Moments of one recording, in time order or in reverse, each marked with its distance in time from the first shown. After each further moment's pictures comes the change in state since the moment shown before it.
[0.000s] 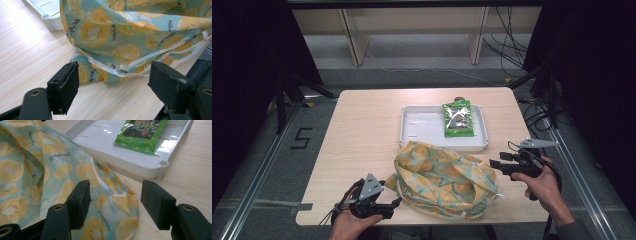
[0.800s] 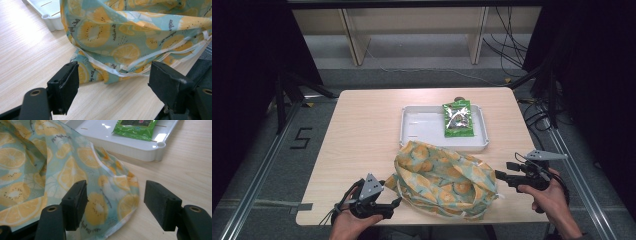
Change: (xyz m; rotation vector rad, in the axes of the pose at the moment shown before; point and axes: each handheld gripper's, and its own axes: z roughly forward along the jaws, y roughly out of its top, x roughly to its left) left arm 0.000 0.000 0.001 -0.021 0.014 -0.006; right arm 0.006 -0.029 -0.016 0.002 -0.017 0.049
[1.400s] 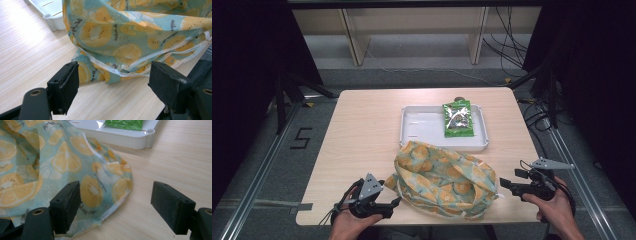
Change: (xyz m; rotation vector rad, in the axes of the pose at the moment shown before) left arm 0.002 0.000 0.000 -0.002 0.001 0.004; right arm 0.002 -0.020 -0.013 0.011 -0.067 0.017
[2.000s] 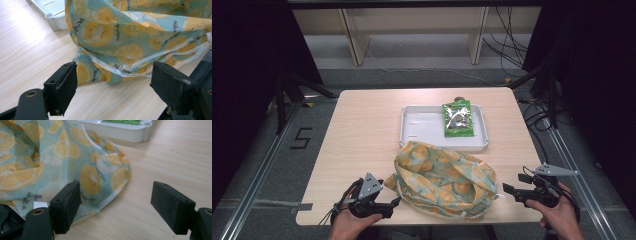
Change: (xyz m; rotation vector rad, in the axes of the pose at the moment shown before) left arm 0.001 0.000 -0.001 0.021 0.004 -0.011; right arm 0.002 -0.011 -0.010 0.008 -0.033 -0.031
